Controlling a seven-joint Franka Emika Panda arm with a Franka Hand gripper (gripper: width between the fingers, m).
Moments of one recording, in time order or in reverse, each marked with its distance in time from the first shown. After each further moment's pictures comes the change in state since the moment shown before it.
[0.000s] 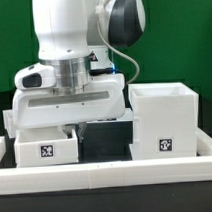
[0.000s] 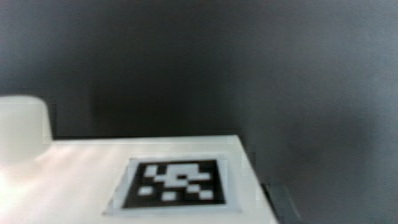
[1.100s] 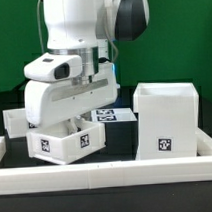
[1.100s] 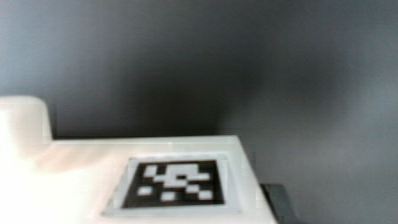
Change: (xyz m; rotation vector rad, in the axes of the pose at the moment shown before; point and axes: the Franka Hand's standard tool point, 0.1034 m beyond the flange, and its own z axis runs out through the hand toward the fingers) arm -0.003 -0.010 -0.014 -0.044 0.010 -0.752
